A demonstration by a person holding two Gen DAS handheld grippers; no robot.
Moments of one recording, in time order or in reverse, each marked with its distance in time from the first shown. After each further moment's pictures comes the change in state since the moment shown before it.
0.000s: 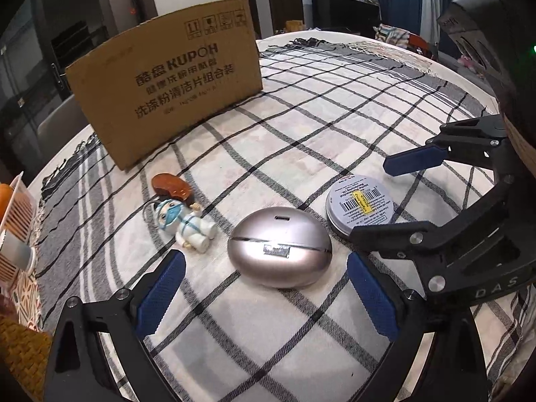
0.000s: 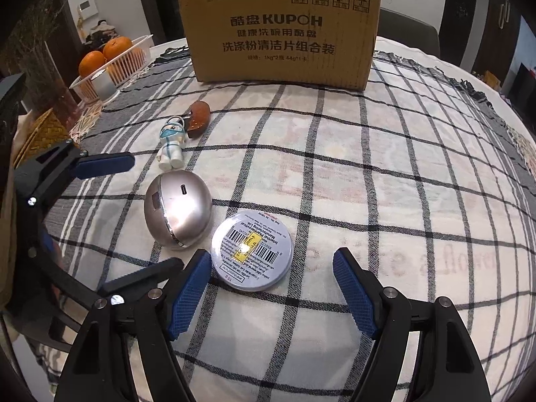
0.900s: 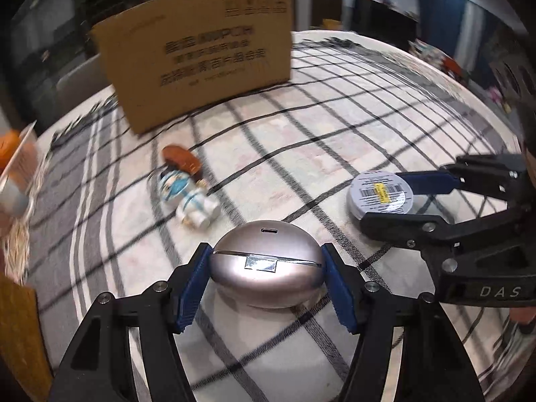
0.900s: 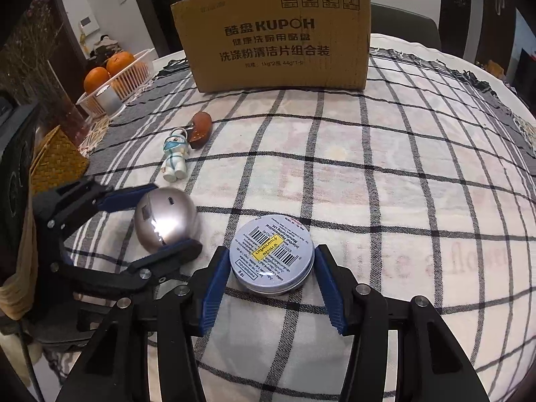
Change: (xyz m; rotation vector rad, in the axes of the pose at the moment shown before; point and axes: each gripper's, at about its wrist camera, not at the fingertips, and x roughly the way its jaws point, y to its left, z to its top) left arm 0.002 0.005 -0.005 -0.217 0.042 0.043; right arm -0.002 -0.007 -0.001 0.045 -0.031 0.060
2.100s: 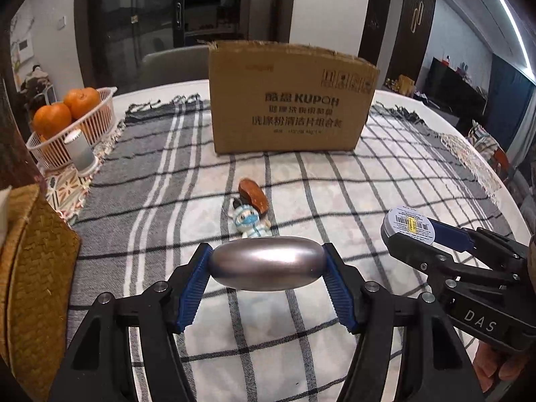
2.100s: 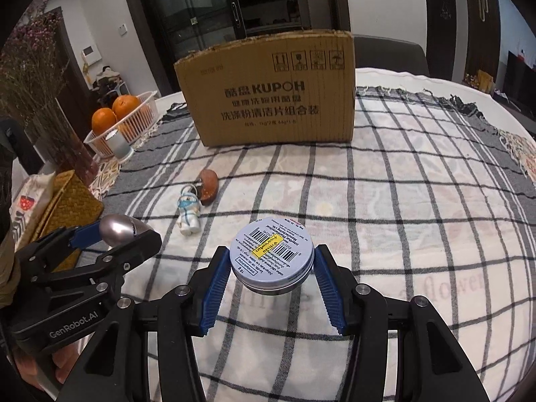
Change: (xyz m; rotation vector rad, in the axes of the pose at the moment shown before) left arm -0.061 0.021 0.020 -0.332 -0.121 0.149; right arm -0.041 0.000 0.025 0.034 -0.145 0.007
